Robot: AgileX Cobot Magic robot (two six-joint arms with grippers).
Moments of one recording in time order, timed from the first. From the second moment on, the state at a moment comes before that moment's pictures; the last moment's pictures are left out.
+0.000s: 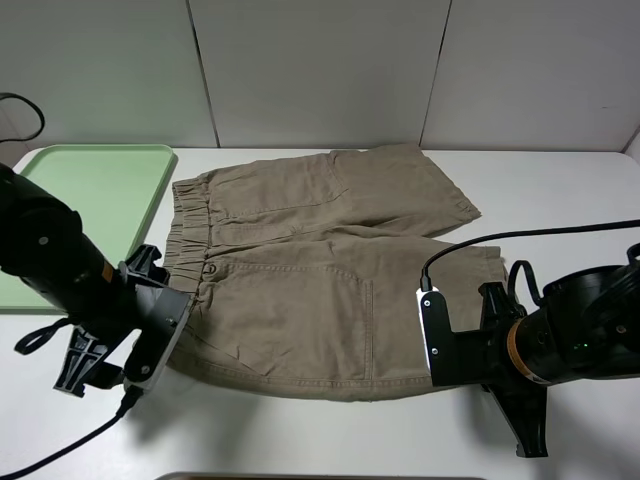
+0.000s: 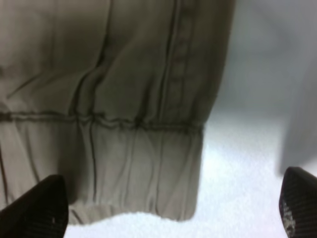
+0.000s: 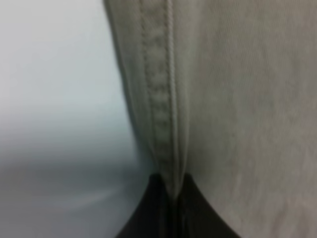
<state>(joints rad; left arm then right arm) -0.49 1.68 -0.55 0.14 0.24 1.23 0.72 1.66 -0.36 -0.95 0.23 -0.02</state>
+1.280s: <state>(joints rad) -0.49 1.68 -0.44 0.14 0.05 1.25 0.72 1.66 -0.36 -0.94 0.22 -0.02</state>
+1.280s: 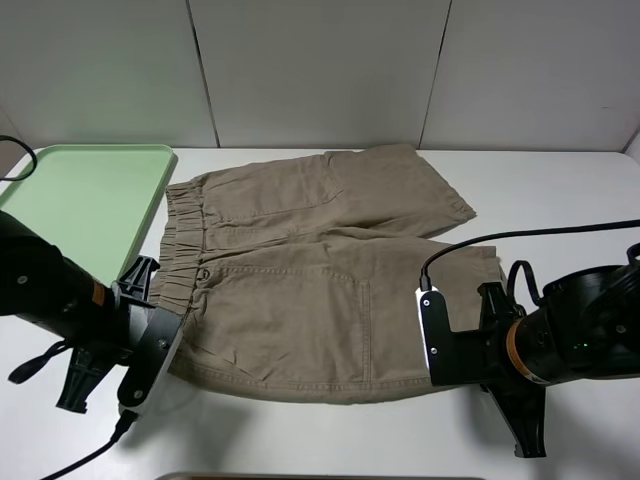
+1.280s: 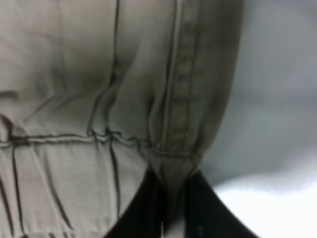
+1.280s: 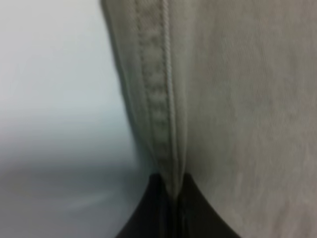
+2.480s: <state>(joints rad) -0.49 1.48 -0.45 0.14 -0.26 0.65 0.72 1.66 -0.72 -0.93 0.59 0.32</state>
